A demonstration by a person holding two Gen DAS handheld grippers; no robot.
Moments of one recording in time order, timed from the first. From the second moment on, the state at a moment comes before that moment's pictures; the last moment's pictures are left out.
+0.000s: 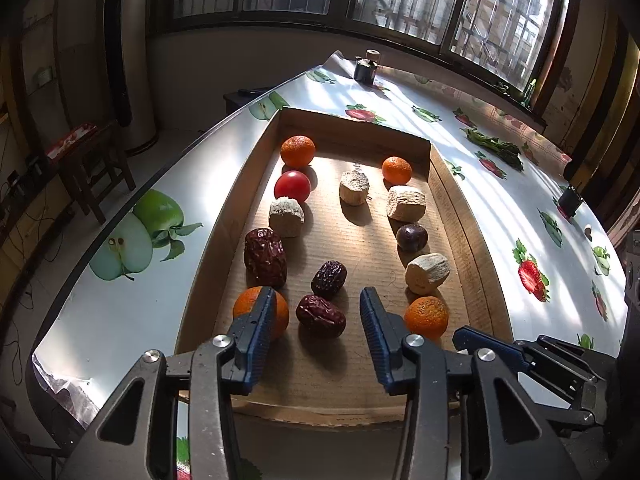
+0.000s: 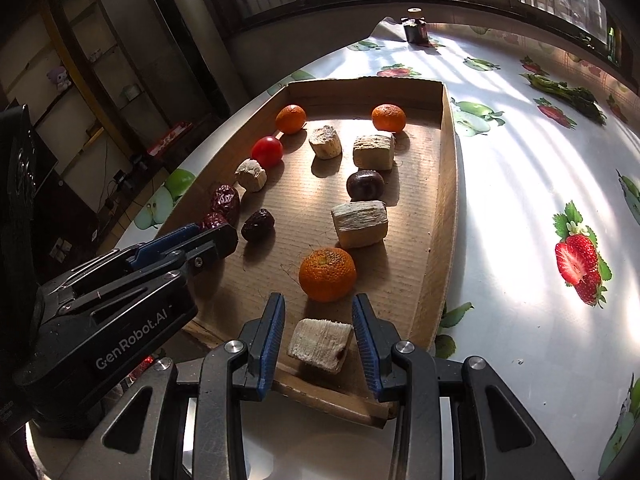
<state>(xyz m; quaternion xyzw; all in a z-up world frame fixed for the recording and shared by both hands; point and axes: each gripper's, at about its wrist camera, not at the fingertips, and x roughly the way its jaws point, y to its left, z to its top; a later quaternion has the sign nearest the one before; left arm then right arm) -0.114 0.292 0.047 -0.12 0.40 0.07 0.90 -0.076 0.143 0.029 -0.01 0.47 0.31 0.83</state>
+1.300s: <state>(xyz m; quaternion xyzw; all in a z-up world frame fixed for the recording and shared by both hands) -0.221 0.211 0.086 -0.05 0.29 0.25 0.92 -0.140 0.026 0.054 0.02 0.39 0.19 0.90</state>
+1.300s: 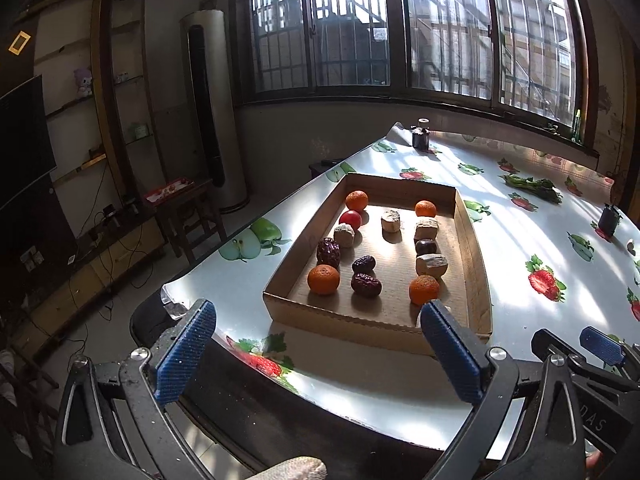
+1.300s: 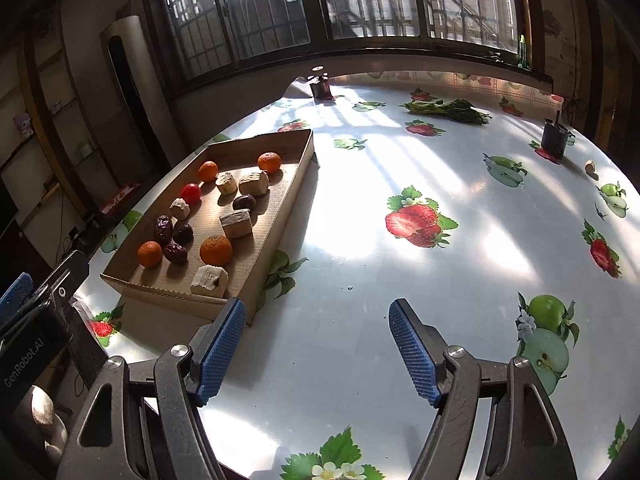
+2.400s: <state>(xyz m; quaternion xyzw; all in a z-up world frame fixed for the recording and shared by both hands) -0.210 0.219 0.066 -0.06 0.35 0.22 0.91 -0.142 0.032 0.052 -0.03 0.37 0.16 0.91</state>
